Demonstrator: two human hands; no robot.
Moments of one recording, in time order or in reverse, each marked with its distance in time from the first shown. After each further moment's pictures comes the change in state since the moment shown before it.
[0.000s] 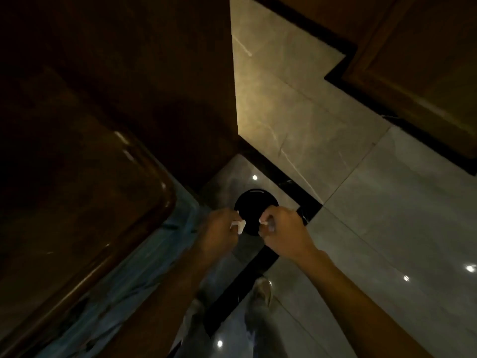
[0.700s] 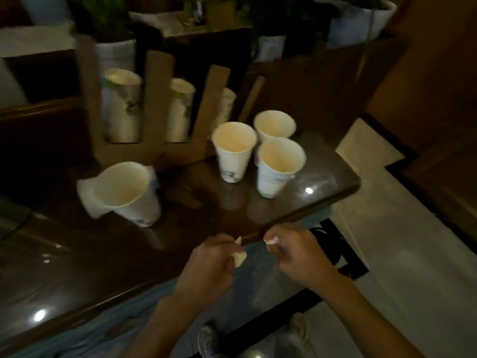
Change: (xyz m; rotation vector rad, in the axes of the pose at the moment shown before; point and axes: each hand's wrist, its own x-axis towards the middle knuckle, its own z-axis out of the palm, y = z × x) left_hand -0.403 -0.140 -0.254 0.050 0.407 0.077; right_hand -0.219 -0.350 0.119 -0.259 -0.087 -0.517
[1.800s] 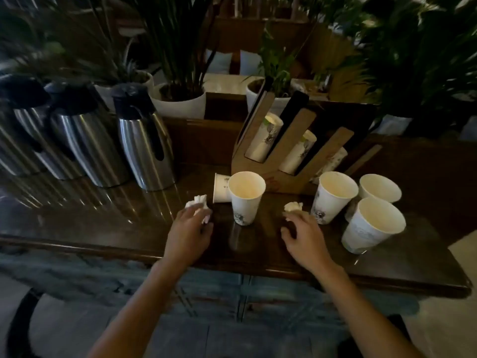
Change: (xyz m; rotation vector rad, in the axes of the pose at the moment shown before) left_hand -0.097 -0.107 -0.100 0.257 0.572 -0.517; right_hand 0.104 -0.101 0.053 -0.010 0.052 -0.354
